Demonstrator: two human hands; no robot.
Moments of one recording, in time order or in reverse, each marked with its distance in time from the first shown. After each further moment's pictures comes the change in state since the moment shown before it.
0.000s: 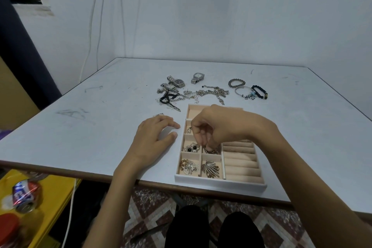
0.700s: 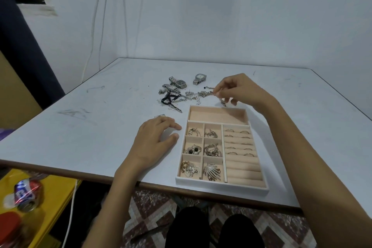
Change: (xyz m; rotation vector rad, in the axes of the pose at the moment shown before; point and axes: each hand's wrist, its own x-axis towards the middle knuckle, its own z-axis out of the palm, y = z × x) left_hand 0.001 0.001 0.000 0.020 -0.001 -0.009; right_hand 0.031 0.080 -0.040 0.503 0.551 0.085
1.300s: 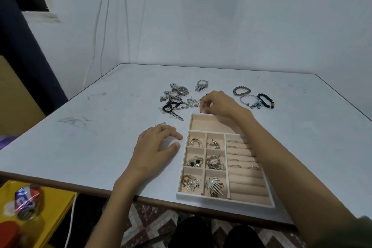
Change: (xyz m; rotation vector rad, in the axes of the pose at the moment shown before) left_hand 0.001 0.004 -0.001 -0.039 0.023 -0.053; right_hand 0.065 0.027 0.048 -0.509 -0.085 -0.051
